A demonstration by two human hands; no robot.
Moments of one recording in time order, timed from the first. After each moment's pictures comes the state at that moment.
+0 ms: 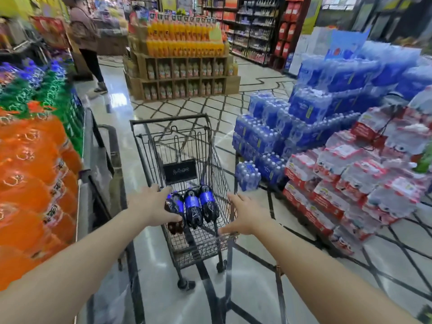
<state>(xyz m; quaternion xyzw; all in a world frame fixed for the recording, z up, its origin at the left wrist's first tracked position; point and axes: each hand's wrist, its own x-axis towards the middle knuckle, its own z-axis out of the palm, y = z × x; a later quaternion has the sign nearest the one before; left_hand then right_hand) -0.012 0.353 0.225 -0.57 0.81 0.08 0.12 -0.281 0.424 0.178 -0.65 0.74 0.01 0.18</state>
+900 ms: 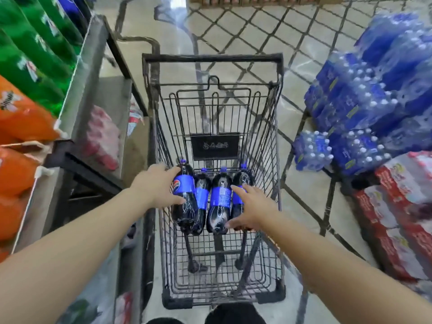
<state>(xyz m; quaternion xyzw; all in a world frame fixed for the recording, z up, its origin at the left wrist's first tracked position) -0.055 0.016 0.057 -0.64 0.71 0.18 0.22 -0.326 0.041 -0.007 -0.71 0.61 0.18 0.31</state>
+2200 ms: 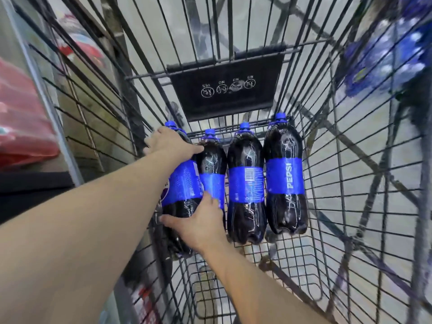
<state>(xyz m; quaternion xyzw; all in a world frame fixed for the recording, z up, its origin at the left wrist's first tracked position) -0.067 -0.184 -0.275 -0.81 0.46 0.31 0.18 -0.142 -0.017 -0.260 -0.36 0.73 -0.04 0.58</state>
